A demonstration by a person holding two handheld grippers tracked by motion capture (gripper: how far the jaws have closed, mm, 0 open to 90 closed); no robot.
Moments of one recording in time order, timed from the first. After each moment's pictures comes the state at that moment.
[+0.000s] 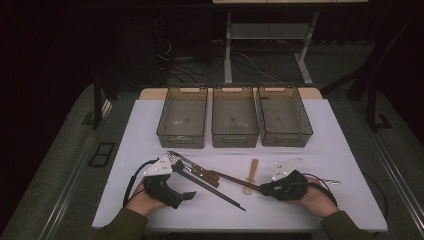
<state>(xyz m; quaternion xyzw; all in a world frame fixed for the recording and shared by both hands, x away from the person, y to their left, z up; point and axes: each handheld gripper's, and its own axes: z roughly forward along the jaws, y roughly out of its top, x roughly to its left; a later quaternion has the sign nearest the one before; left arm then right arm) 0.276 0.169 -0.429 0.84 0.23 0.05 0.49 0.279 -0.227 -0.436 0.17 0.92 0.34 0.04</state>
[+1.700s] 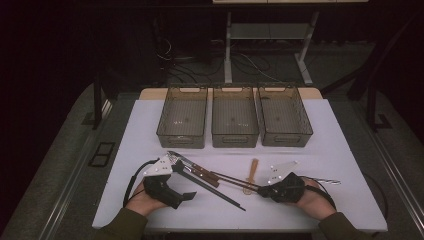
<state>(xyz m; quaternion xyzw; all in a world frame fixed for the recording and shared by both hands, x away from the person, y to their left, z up) 0.276 0.168 -0.429 0.84 0.23 0.05 0.49 0.275 -0.218 -0.440 0.16 0.93 0.32 0.06</state>
